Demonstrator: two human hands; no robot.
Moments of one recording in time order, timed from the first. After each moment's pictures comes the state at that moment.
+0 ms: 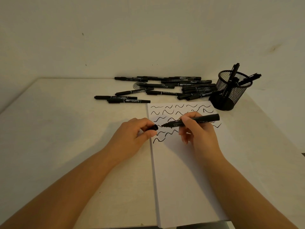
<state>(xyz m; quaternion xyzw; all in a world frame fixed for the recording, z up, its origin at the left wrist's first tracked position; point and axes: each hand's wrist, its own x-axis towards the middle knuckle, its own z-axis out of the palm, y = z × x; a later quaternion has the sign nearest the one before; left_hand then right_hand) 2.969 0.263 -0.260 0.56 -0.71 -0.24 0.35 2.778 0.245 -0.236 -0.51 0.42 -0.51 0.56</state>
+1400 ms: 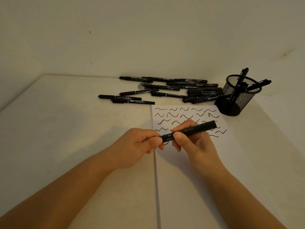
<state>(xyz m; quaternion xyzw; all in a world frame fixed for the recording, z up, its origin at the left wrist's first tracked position) 2.963 0.279 -0.242 0.50 -0.70 -0.39 0.33 2.785 0.259 -0.238 -0.63 0.30 -0.46 0.55</state>
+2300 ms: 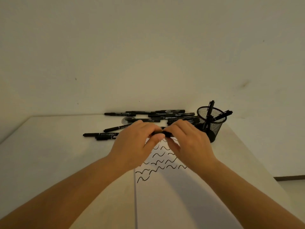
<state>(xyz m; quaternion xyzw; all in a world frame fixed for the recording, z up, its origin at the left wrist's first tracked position) 2.924 0.224 -0.171 0.51 -0.80 -0.01 0.33 2.751 0.193 -0.184 -0.86 0.33 -0.37 -0.15</state>
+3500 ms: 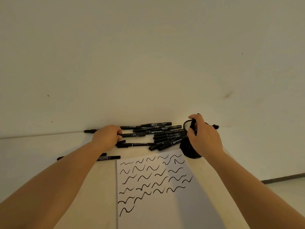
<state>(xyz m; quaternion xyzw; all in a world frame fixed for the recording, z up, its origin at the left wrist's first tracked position) 2.995 0.054 -0.239 0.70 -0.71 -0.04 0.12 2.681 0.096 -0.194 -0.70 0.63 -0.32 0.03</state>
